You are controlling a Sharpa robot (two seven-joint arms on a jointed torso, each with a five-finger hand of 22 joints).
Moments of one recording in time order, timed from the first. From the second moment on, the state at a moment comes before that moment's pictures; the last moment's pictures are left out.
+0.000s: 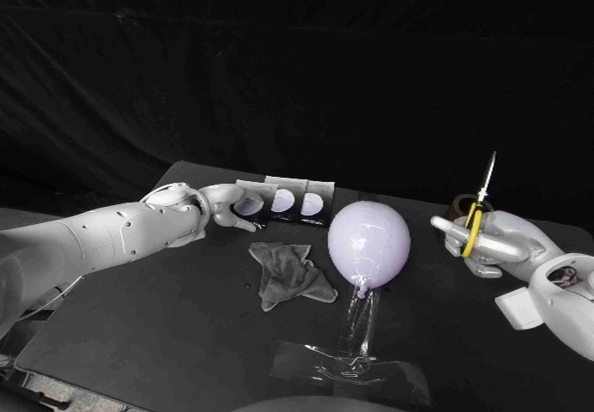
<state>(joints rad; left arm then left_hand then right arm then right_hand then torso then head) 1.14 -0.82 -0.09 0.98 -1.35 -0.20 0.22 1.57 -0.08 0.00 0.31 0.04 0.46 0.16 0.12 0.24 0.43 0.17 0.05 0.04 0.42 0.15 0.09 0.14 0.13 0.32 0.27 0.09 0.03 1.31 -1.08 -0.22 1.78 -0.42 -0.39 0.07 1.13 0.02 0.37 0.22 0.05 1.18 0.03 0.83 1.21 1.32 0.01 0.47 1.31 1.47 -0.15 1.57 1.31 0.04 1.46 -0.04 1.38 1.31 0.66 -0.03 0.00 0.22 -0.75</state>
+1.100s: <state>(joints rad) 1.12 -0.81 -0.08 0.98 -1.45 -0.35 0.24 1.61 -0.11 0.12 0.33 0.05 0.84 0.17 0.25 0.32 0.90 0.15 0.10 0.05 0.78 0.14 0.13 0.19 0.17 0.64 0.26 0.21 0.07 1.31 -1.08 -0.22 1.78 -0.42 -0.39 0.07 1.13 0.02 0.37 0.21 0.05 1.18 0.03 0.84 1.21 1.32 0.01 0.47 1.31 1.47 -0.15 1.57 1.31 0.04 1.45 -0.04 1.38 1.31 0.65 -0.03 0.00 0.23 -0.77</state>
